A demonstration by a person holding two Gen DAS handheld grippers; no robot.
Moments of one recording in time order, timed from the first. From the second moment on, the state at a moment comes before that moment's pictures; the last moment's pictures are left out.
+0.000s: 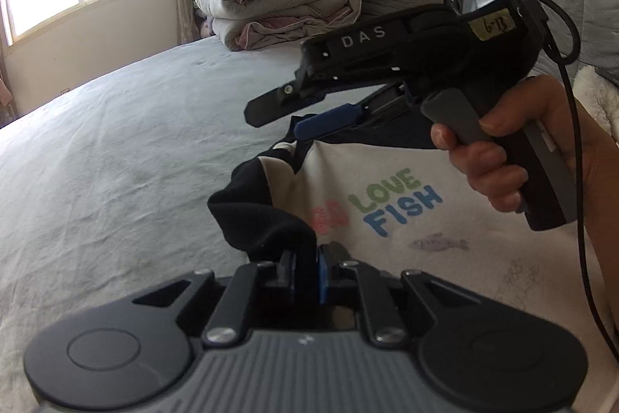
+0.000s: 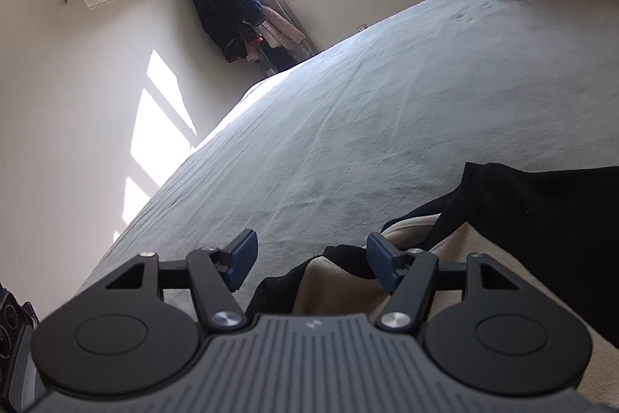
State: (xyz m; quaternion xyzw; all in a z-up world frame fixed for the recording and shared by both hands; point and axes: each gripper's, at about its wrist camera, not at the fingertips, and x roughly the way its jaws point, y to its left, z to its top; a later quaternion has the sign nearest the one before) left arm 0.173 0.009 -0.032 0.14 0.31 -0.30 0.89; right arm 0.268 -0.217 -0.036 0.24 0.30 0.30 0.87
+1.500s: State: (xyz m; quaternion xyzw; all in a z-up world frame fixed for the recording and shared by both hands) left arm 0.308 0.092 -0.048 -0.01 0.37 -0.10 0.92; right arm 0.282 -0.236 -0.066 0.26 0.35 0.23 0.87
